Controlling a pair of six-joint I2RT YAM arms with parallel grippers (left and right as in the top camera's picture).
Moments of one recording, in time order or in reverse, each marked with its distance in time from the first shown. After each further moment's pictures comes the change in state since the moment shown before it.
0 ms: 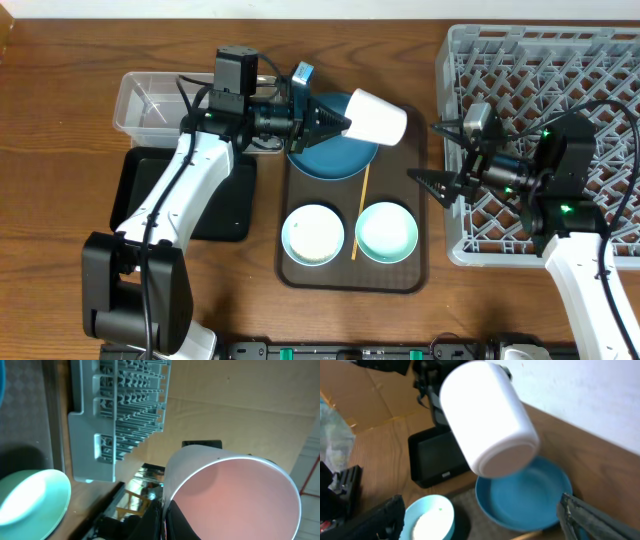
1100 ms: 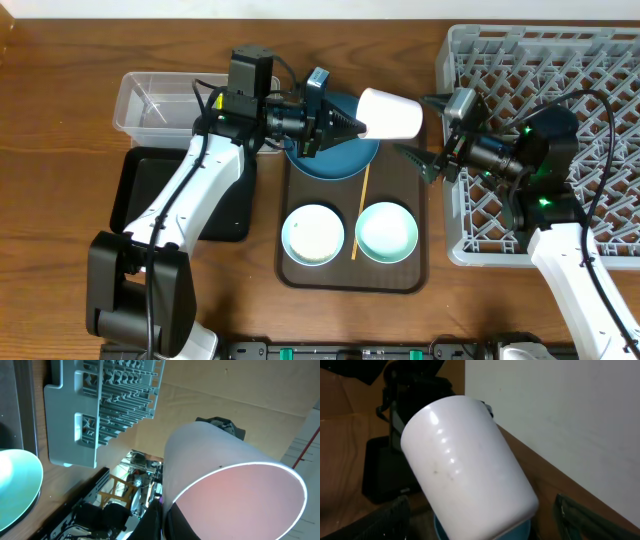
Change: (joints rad) left arm -0.057 0.000 0.000 0.046 0.029 -0.144; right arm 0.086 0.052 0.000 0.273 0.183 0.010
